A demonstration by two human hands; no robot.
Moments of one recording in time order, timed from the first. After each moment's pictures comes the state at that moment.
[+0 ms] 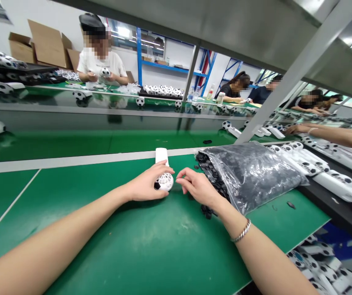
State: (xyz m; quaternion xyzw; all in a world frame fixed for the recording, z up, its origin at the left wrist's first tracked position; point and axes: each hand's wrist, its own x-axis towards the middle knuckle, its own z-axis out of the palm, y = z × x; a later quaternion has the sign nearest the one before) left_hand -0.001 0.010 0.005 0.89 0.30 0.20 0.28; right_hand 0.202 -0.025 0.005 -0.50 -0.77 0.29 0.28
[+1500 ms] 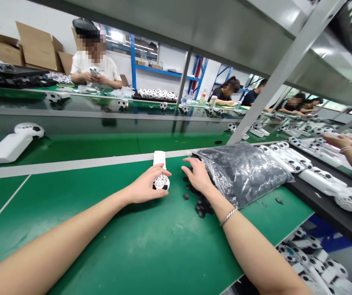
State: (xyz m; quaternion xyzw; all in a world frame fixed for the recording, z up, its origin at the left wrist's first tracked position) left_hand 0.009 0.007 0.004 0.86 0.35 0.21 0.31; right_hand 0.223 0.012 -0.015 -0.62 -0.73 0.07 0.28
